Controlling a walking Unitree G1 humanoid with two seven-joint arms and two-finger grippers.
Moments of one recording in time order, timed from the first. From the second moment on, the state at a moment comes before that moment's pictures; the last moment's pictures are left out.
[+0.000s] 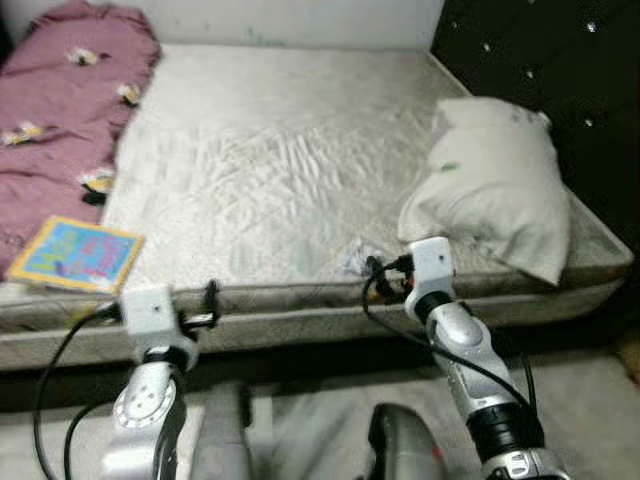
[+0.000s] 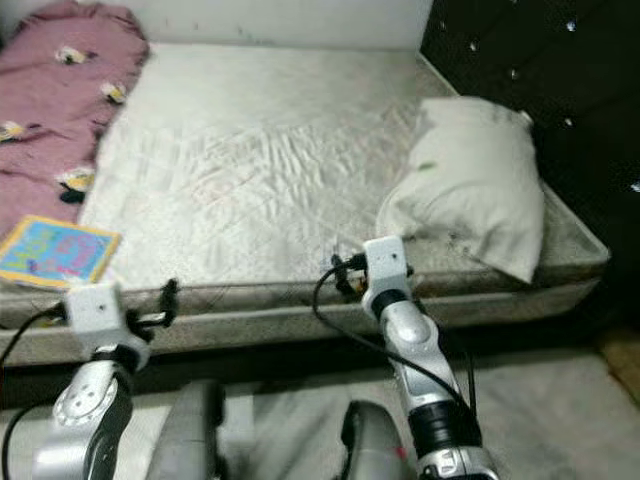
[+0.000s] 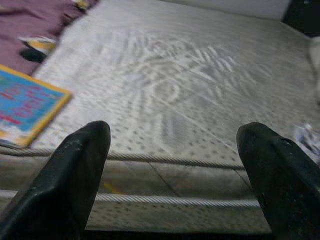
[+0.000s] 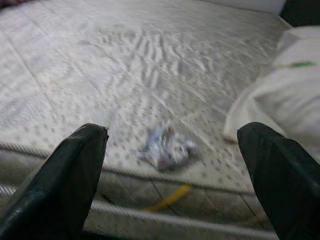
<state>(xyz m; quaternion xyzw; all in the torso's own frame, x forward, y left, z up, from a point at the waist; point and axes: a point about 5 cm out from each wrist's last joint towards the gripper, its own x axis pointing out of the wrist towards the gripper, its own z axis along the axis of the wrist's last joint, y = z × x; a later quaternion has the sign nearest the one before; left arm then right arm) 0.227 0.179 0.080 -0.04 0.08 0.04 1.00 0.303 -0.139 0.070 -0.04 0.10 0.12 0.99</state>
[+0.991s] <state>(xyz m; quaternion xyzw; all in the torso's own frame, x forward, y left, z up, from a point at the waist) 0.231 0.170 0.082 -0.05 0.08 0.03 1.00 0.305 -0.147 0.070 -0.04 0.10 0.11 0.99</state>
